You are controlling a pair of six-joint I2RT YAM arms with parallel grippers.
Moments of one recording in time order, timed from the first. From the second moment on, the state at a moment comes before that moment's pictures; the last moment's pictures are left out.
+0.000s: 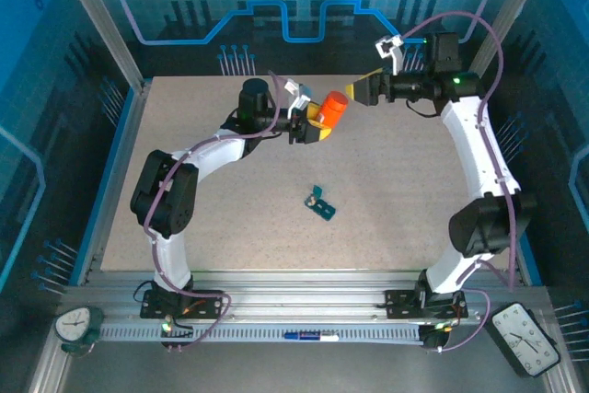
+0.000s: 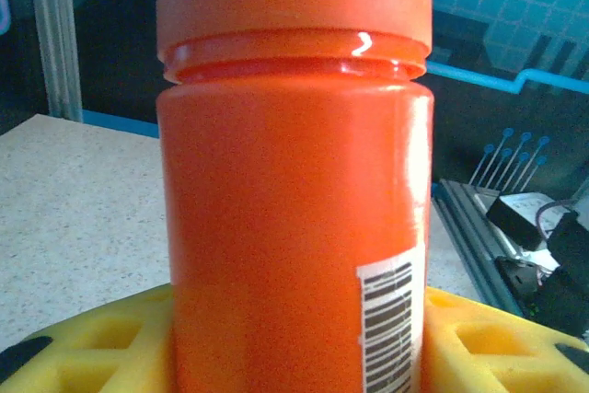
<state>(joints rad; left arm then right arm) -0.39 1.92 1.36 0.41 1.10 -0.07 0.10 1.70 1.85 -0.85 -0.95 -0.09</state>
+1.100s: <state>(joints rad) -0.39 1.93 1.37 0.30 1.07 -0.05 0.19 1.83 1.88 -1.00 -0.85 -0.14</state>
